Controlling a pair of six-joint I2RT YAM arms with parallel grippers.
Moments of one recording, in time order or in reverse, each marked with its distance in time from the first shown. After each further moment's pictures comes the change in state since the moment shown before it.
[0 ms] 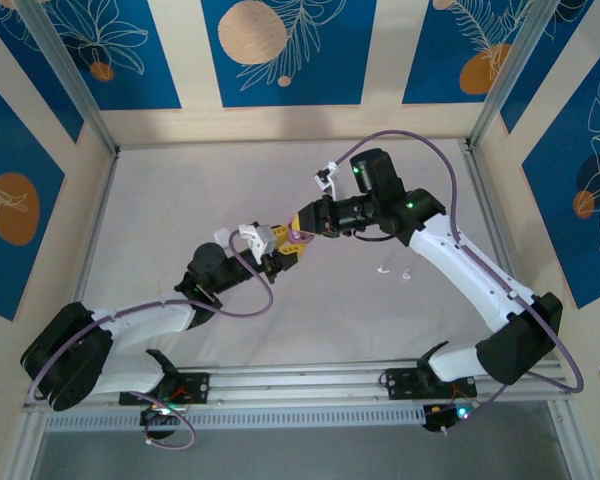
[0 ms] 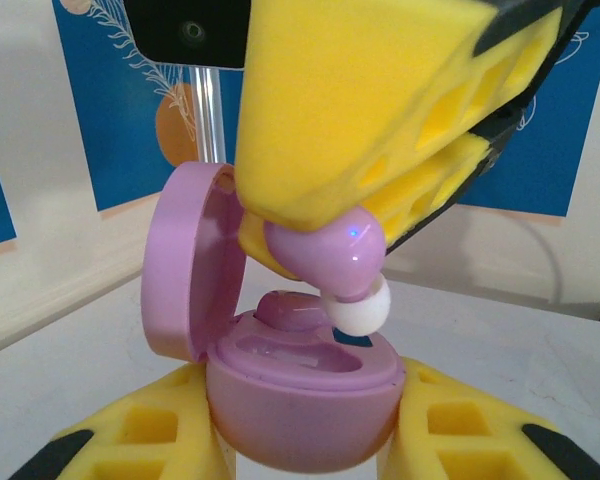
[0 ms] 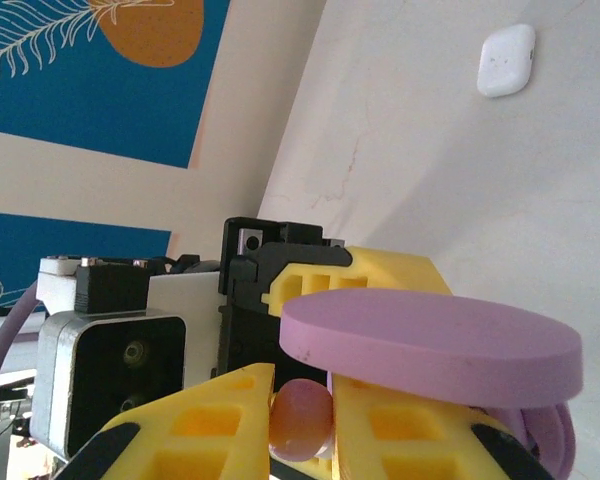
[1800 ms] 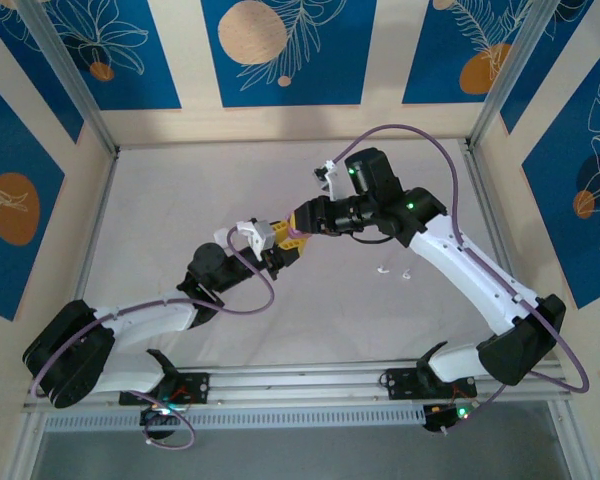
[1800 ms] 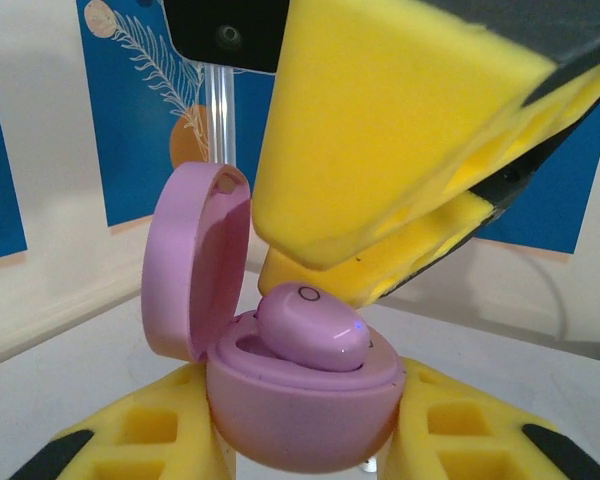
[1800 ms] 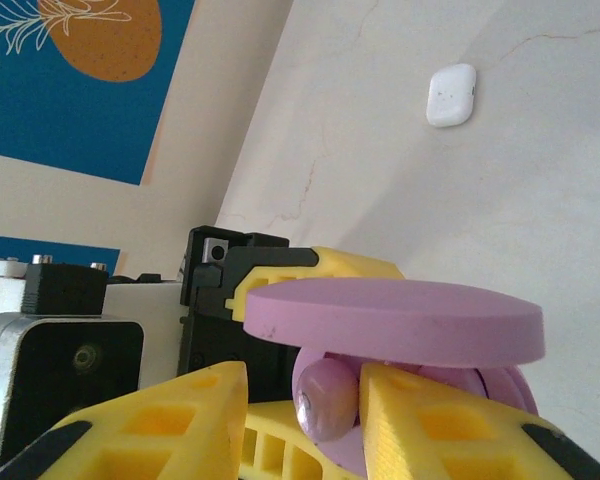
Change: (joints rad) left arm -0.012 0.015 0.013 0.052 -0.045 -0.048; right arm 0.047 -0.006 0.060 -0.075 0.158 -0.044
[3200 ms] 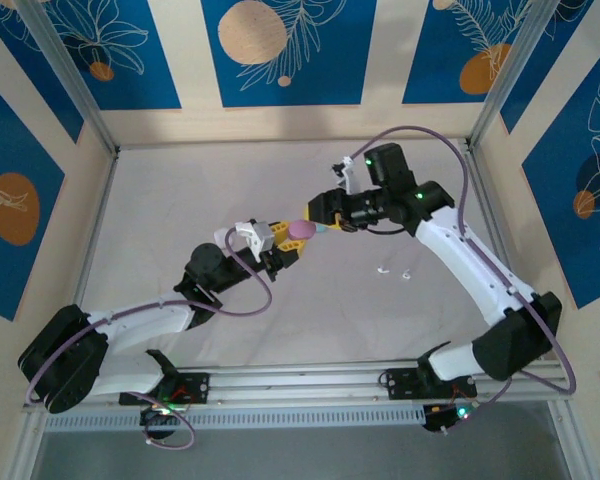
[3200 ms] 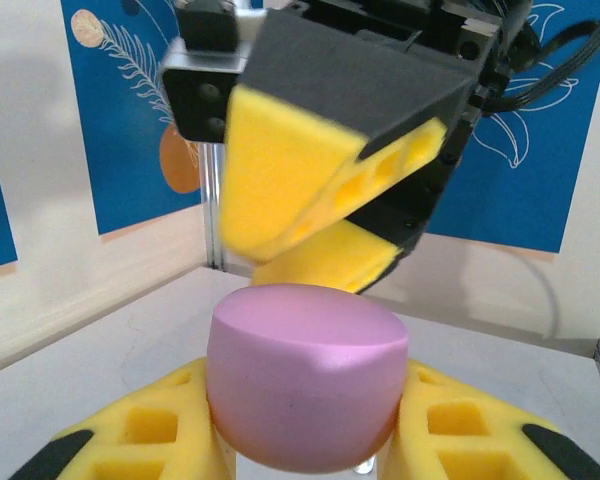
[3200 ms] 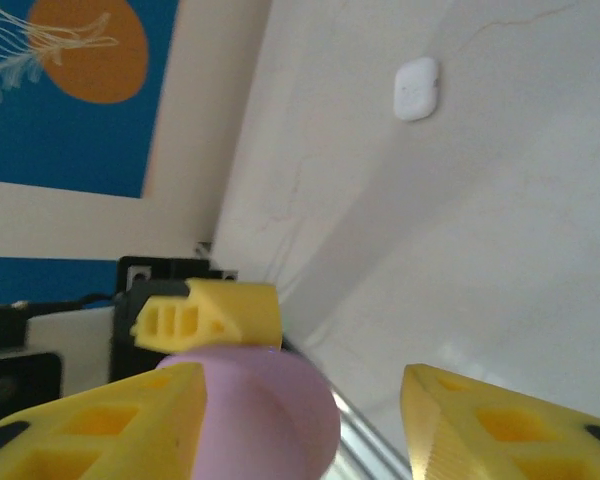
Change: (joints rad) left arm -0.003 -0.036 0.002 -0.031 0.019 0.010; right arm -0.168 0.011 -0.057 -0.010 -0.171 -0.028
